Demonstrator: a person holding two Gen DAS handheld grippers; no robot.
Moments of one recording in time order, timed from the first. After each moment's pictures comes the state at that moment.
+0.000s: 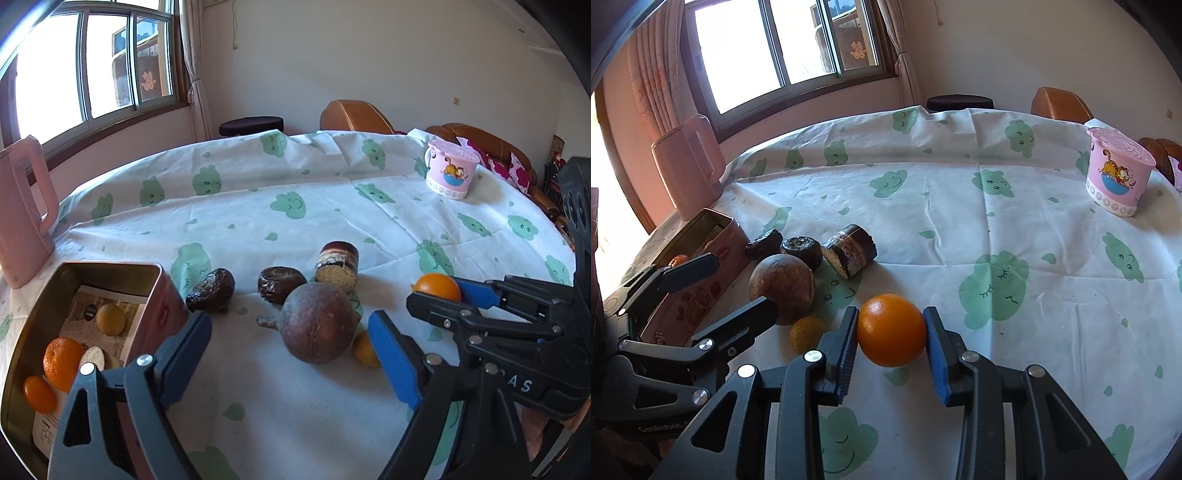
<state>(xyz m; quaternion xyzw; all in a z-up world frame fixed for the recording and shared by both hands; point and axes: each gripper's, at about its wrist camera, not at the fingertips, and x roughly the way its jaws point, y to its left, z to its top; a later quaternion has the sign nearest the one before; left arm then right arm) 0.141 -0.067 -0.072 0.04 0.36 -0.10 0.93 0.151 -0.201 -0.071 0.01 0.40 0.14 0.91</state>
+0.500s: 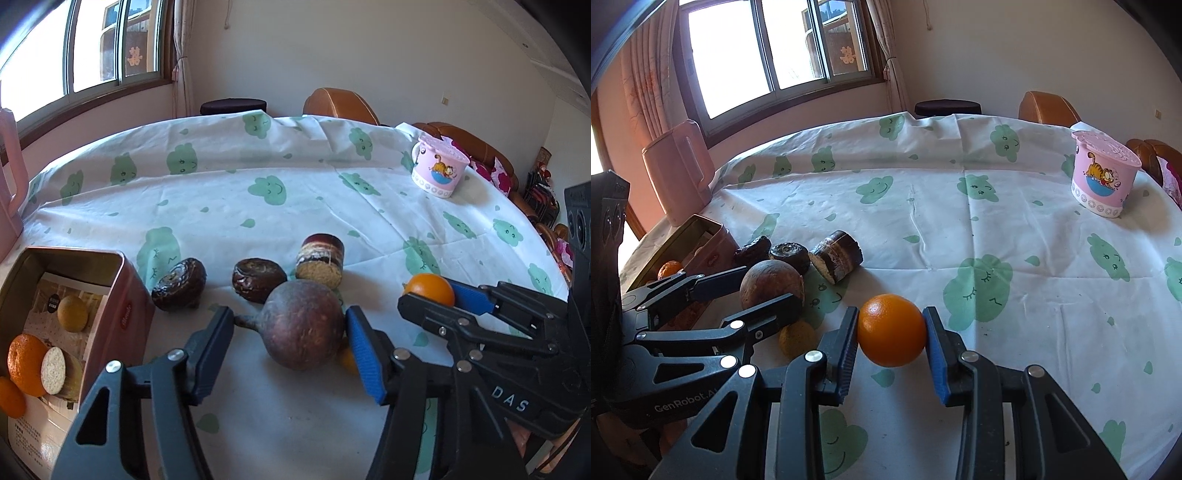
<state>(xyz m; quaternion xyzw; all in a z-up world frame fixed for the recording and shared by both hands) 0.155 -0.063 -0.079 0.00 0.39 -0.14 0.91 0.150 -0.202 -0.070 0.00 0.39 0.13 0.91</state>
